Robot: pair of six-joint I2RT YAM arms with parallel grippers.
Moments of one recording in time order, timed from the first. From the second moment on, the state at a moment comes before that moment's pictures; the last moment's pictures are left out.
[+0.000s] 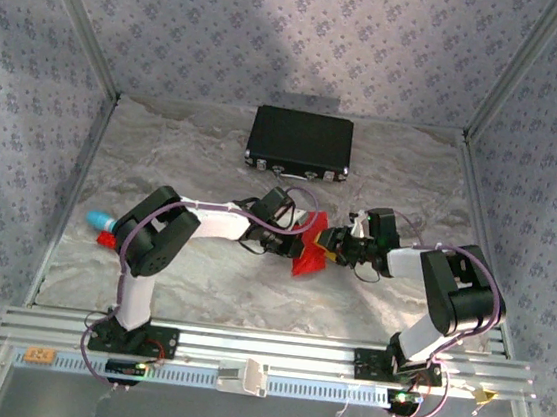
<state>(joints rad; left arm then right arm) -0.81 1.94 1.09 -0.13 0.46 -0.52 0.26 1.59 0.49 0.29 -0.77 0.85</state>
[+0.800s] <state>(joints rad) -0.81 1.94 1.08 -0.13 0.46 -0.53 0.29 1.54 0.52 0.17 -0.69 0.84</state>
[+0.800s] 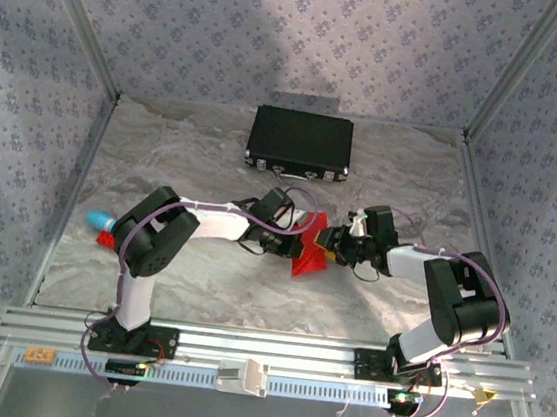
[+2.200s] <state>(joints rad) -0.81 1.91 1.06 -0.13 0.46 -0.54 0.27 1.62 0.52 0.25 -0.72 0.85</state>
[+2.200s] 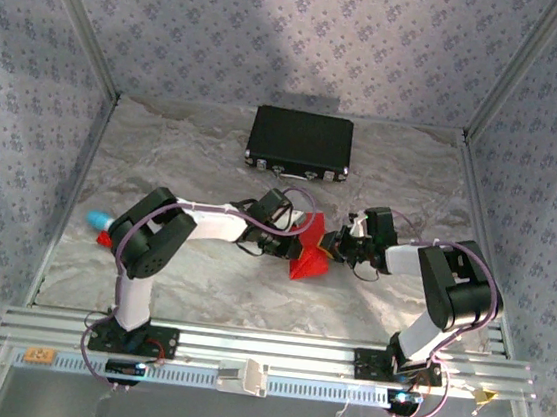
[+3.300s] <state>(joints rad) -0.75 1.38 0.74 -0.04 0.08 -0.59 0.67 1.24 0.96 -0.79 0.34 0.58</state>
